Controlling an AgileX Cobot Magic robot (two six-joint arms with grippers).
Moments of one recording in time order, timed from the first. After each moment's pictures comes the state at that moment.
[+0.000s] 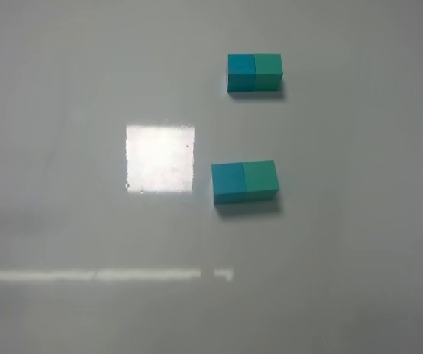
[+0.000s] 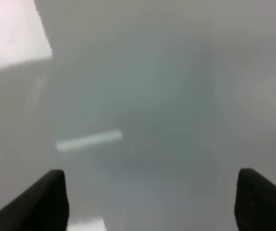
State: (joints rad) left arm -0.12 0.23 -0.71 -0.05 1.20 -0.09; right arm -0.02 -0.01 -0.51 -0.17 0.99 0.21
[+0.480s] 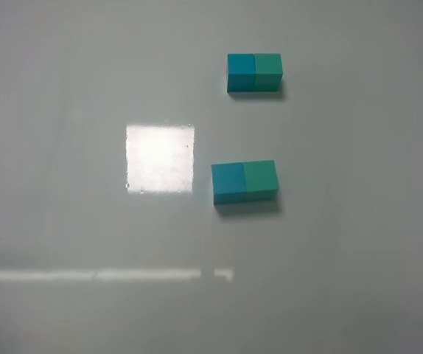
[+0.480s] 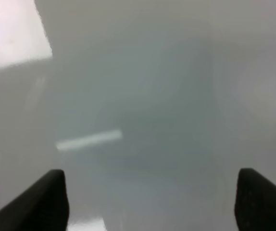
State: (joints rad) left arm -0.04 0.01 -0.53 -0.11 1.11 0.04; right arm -0.02 -0.01 -0.51 -0.17 0.99 0.21
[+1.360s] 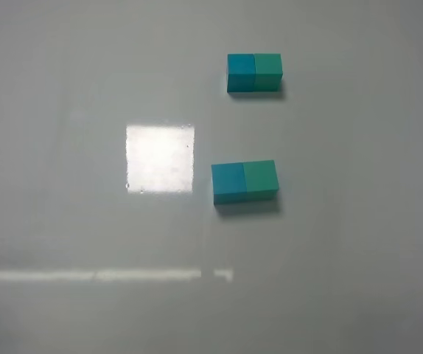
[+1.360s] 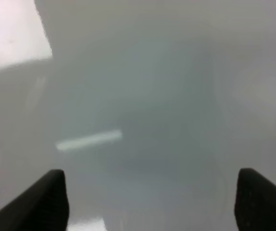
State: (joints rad) left arm 0.01 0.00 -0.50 -0.13 1.06 0.02; right arm -0.02 -0.01 -0.51 -0.17 0.99 0.21
